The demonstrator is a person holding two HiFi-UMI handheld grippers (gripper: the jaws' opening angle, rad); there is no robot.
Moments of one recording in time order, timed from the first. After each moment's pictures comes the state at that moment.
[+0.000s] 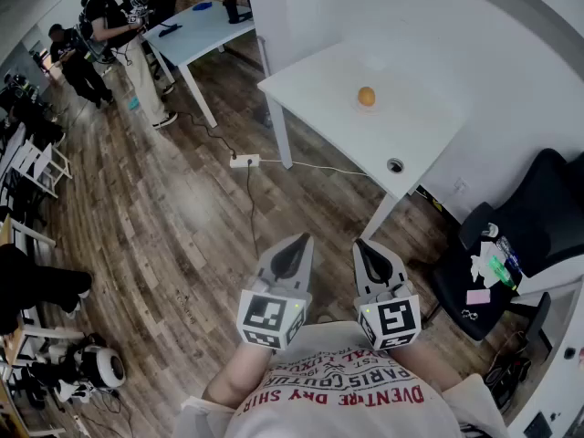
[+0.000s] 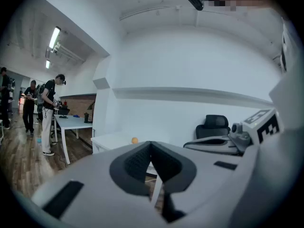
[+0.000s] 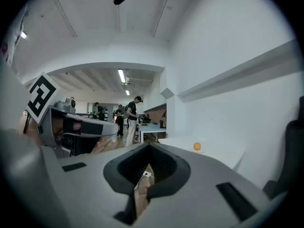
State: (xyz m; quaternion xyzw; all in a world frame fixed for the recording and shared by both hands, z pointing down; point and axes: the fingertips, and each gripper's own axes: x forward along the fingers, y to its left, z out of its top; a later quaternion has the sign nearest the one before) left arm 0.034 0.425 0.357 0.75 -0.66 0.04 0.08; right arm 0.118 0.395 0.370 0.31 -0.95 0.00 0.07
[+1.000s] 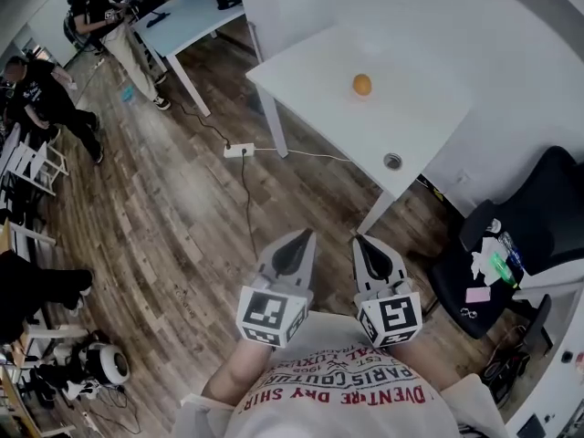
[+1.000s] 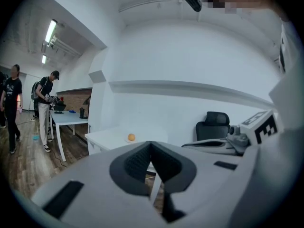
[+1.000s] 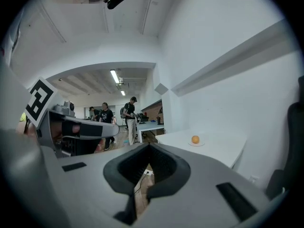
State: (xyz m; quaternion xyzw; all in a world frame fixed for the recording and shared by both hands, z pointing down) left arm 0.041 0.360 0.375 0.75 -0.65 0.05 0.09; right arm 0.122 0.332 0.394 0.32 -0.94 0.06 0.07
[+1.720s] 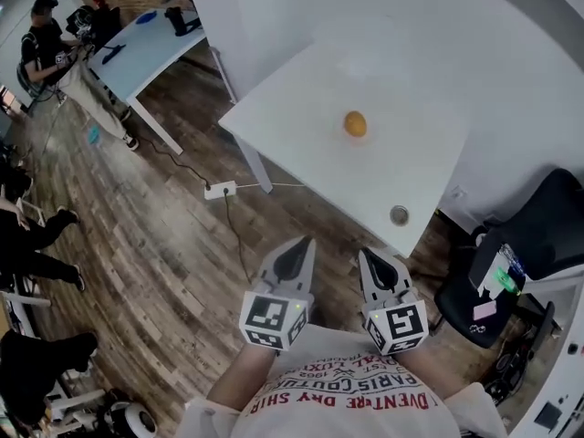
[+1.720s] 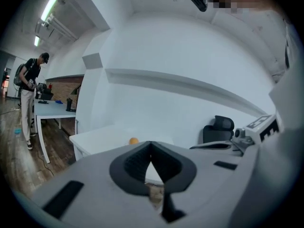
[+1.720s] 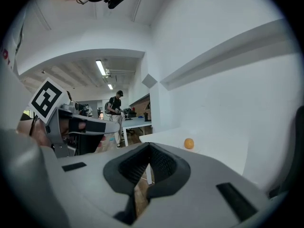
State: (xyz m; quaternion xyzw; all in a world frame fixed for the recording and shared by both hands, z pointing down) left arm -0.073 0.166 0.387 0.79 -0.59 0.04 0.13; right arm 0.028 0.159 0.403 0.39 -0.91 0.07 0.10
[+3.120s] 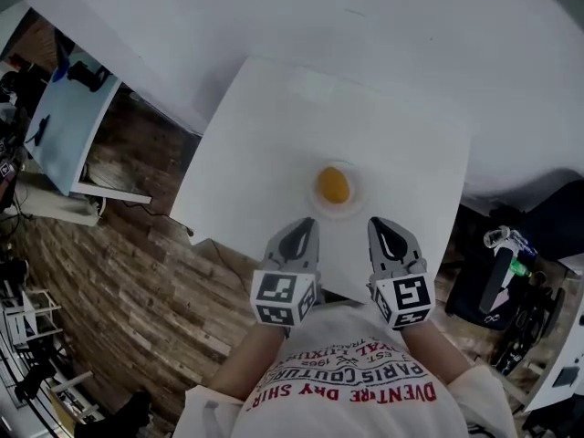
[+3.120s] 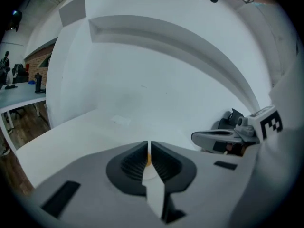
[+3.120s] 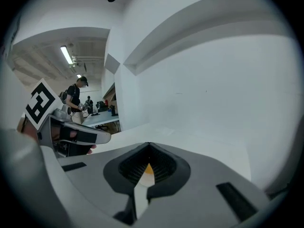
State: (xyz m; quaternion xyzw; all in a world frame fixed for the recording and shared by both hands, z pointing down) left arm -0.078 -0.188 0.464 0.82 -0.50 0.13 0.23; right arm 0.034 -0.188 0.447 0.51 -0.84 0.13 0.15
